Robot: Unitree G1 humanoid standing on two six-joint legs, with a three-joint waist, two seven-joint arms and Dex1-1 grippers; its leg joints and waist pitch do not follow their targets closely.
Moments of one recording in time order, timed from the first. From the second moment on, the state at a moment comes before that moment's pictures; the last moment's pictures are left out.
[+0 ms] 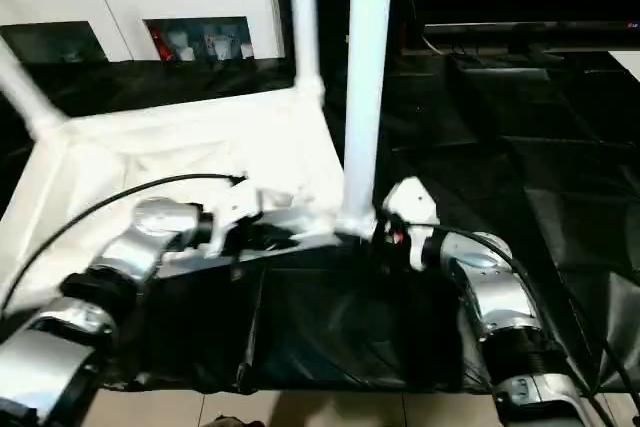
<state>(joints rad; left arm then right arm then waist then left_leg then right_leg) -0.71 0.26 -0.22 0.94 0.06 -0.21 -1.24 -0.40 -0.40 0.09 0.52 0.12 -0.05 1.03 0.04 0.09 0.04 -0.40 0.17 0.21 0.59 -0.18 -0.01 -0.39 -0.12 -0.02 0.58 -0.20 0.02</state>
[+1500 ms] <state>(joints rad) -0.78 0.14 -0.23 0.99 0.13 -0.04 -0.97 -0.46 -0.14 0.01 0.62 0.02 0.04 0.46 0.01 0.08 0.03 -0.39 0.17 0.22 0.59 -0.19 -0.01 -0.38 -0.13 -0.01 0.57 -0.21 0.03</state>
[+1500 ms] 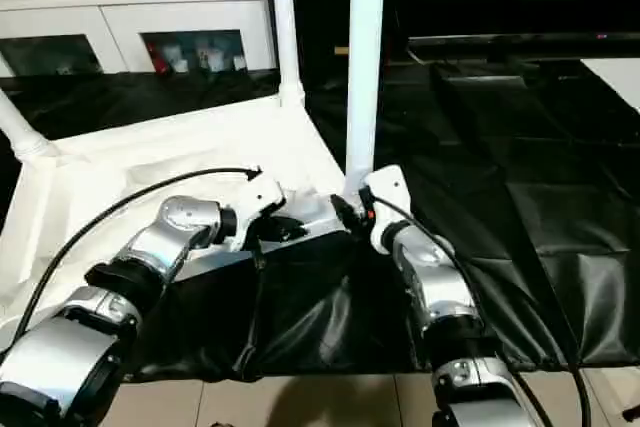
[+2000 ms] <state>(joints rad) -0.76 0.22 -0.24 0.98 0.09 -0.19 -1.27 -0.39 -0.39 0.09 0.45 0.13 0.05 1.01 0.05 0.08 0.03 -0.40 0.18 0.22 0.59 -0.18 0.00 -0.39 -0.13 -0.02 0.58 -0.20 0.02</state>
